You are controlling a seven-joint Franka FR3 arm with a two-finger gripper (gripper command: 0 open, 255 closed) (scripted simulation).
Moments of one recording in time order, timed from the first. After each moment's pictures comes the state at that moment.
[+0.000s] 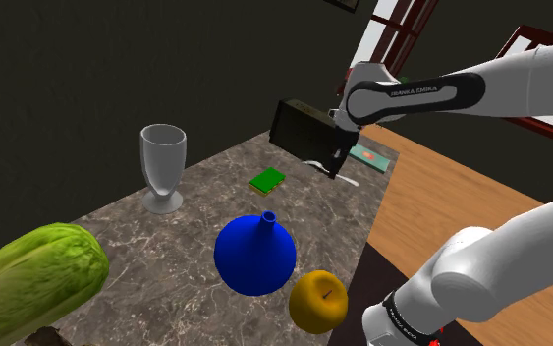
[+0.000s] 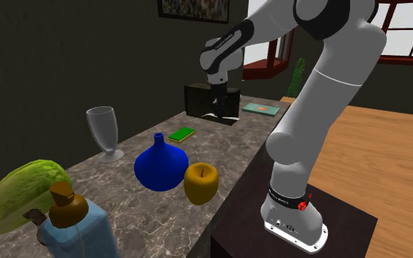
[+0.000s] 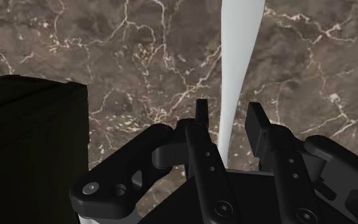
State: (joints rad) arm 0.01 -0.28 -0.20 -2.41 -0.13 1.99 -0.45
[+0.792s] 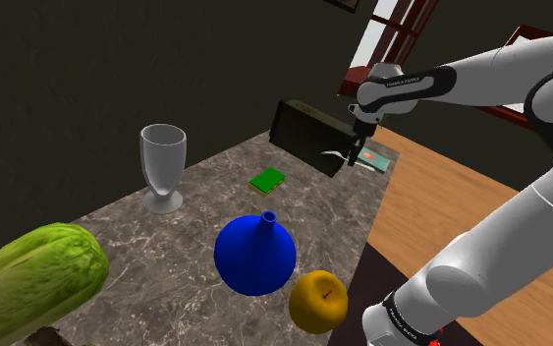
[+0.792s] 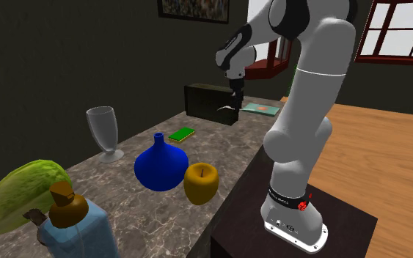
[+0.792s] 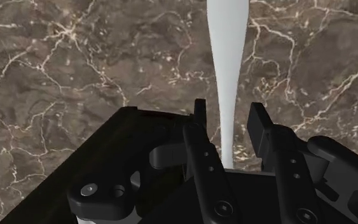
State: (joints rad) arm -0.10 -0.07 -0.37 -2.18 -0.13 2.00 -0.75
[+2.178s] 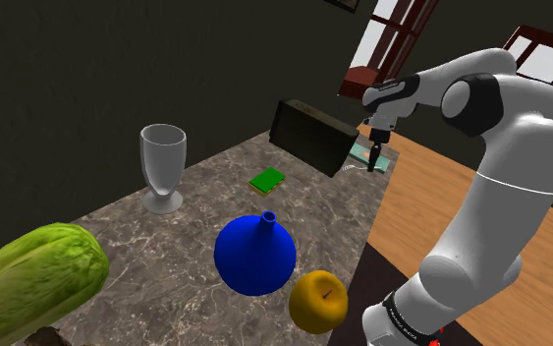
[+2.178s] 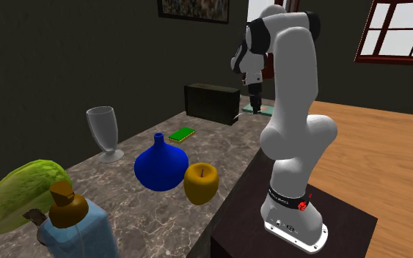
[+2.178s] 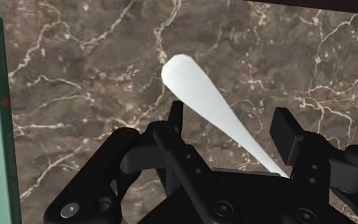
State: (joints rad) arm -0.29 0.32 -0.48 -1.82 0.02 1.77 -1.10
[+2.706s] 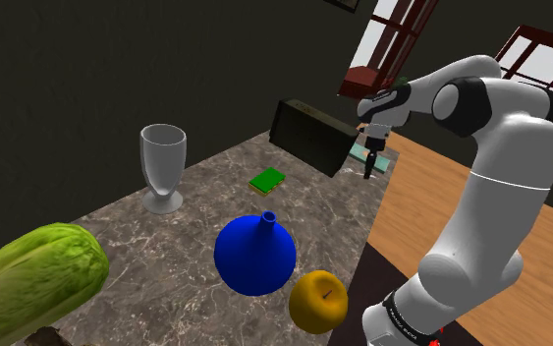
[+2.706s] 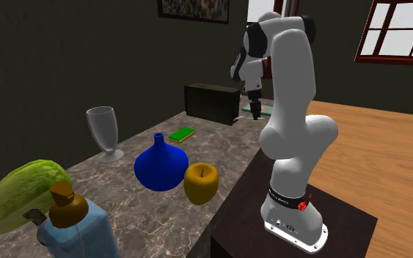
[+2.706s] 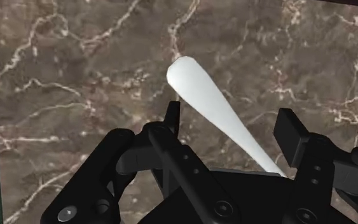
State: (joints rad) arm -0.32 0.38 -0.45 -1.84 0.02 1.85 -1.11
